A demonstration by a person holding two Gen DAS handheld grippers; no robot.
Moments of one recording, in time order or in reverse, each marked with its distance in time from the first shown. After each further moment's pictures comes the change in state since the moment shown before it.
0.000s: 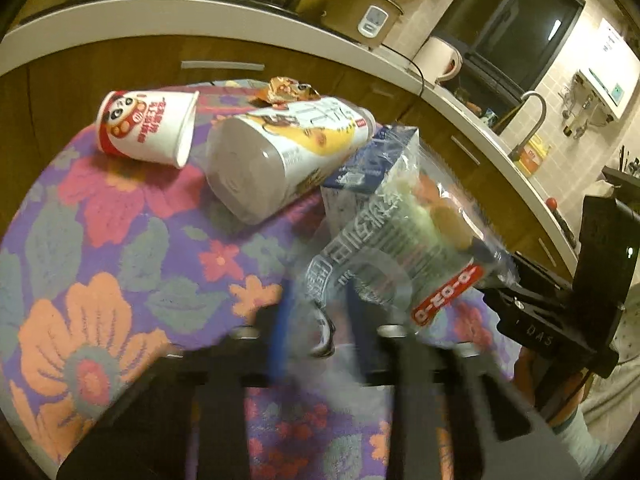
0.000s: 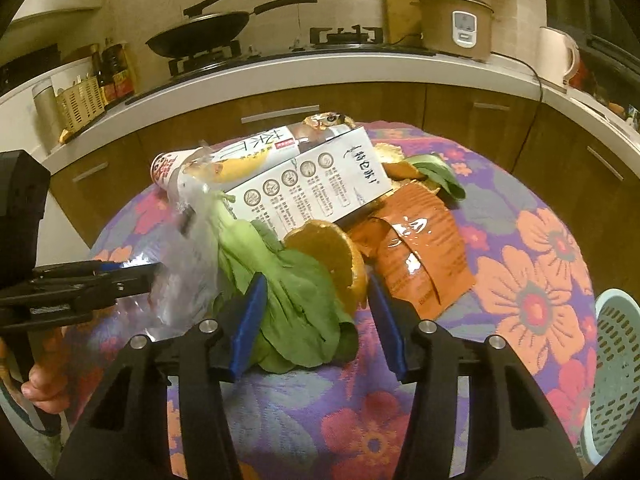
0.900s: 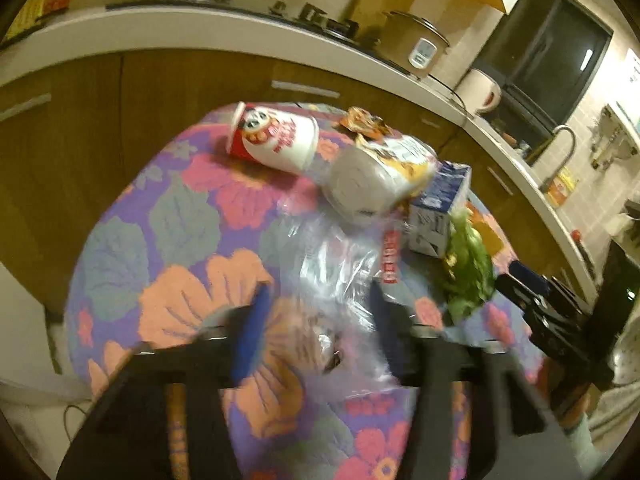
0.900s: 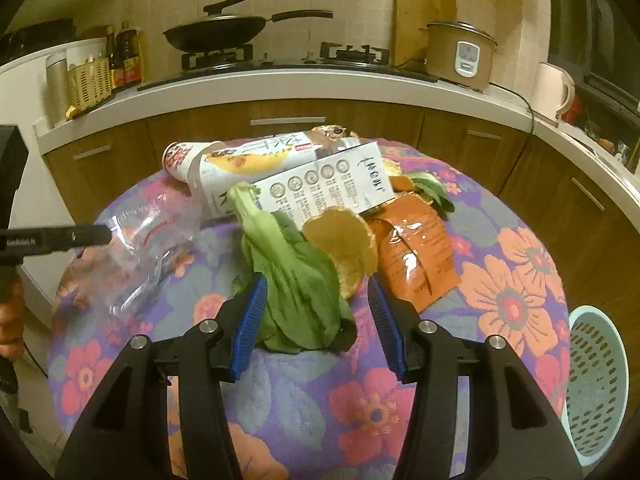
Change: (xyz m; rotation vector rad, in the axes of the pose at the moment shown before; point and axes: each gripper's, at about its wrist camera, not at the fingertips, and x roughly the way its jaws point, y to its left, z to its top) left arm -0.065 0.055 -0.011 -0.094 -0.079 0.132; right arm -0.025 0.025 -0.016 -0.103 -0.053 -0.062
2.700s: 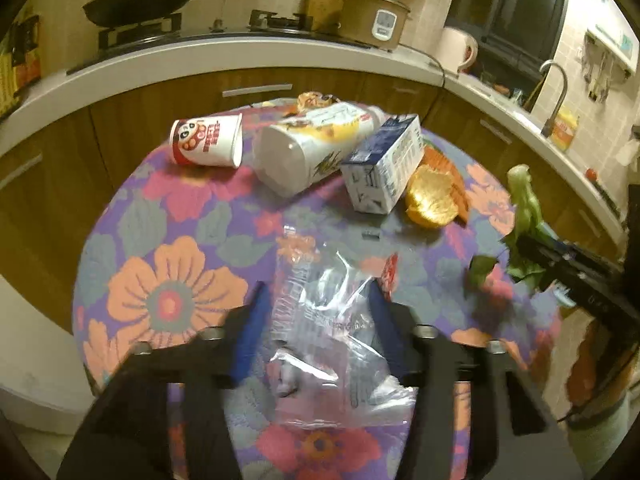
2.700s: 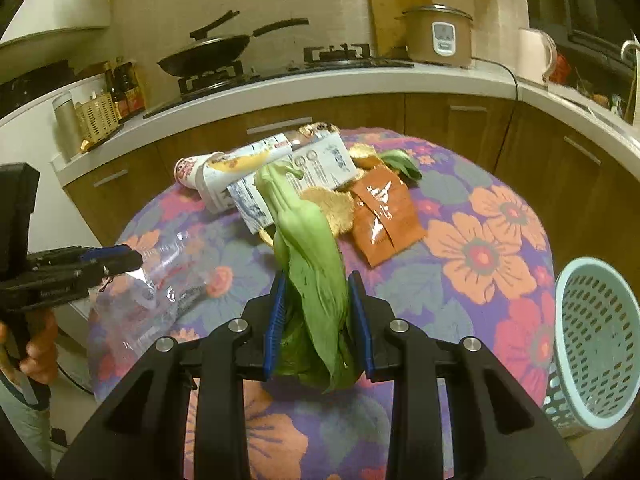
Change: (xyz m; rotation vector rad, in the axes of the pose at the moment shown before) left arm -0.009 -0.088 -0.037 0.206 0.027 0.111; right arm -0.051 -0.050 -0.029 0.157 -0.002 0.085
